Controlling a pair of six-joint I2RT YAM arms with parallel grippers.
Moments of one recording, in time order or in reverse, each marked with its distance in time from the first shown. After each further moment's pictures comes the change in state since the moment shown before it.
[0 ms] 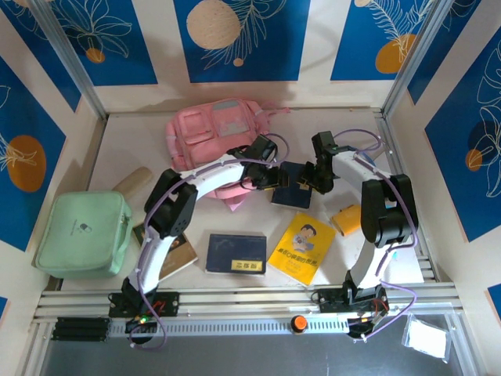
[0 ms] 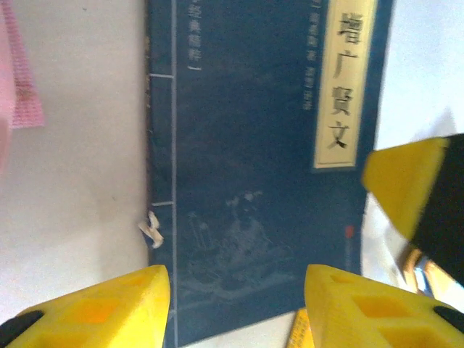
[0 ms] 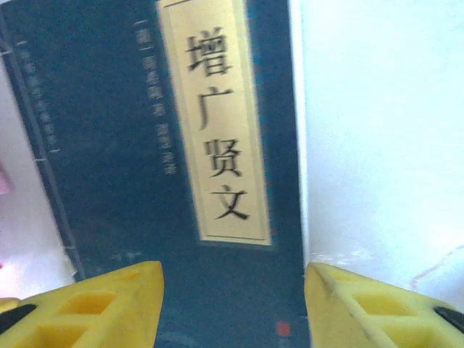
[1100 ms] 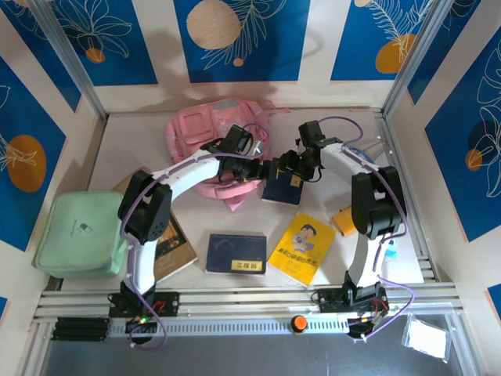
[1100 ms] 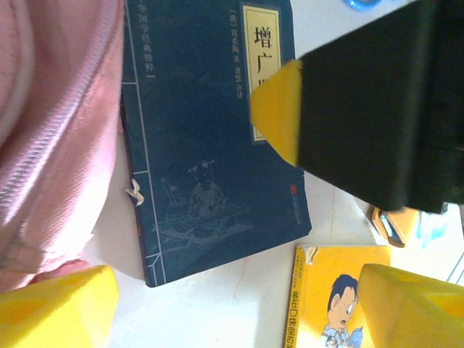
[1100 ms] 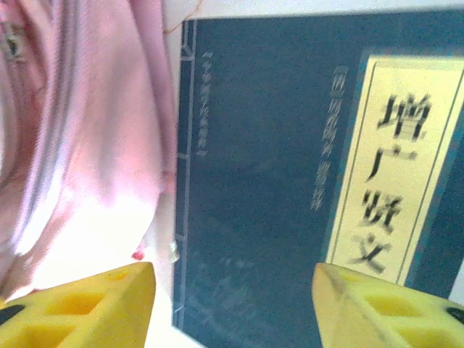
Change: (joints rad) left arm 0.104 -0.211 -0.197 0.068 0.122 0.166; right arm 0.075 0.092 0.142 0.095 -0.201 -0.058
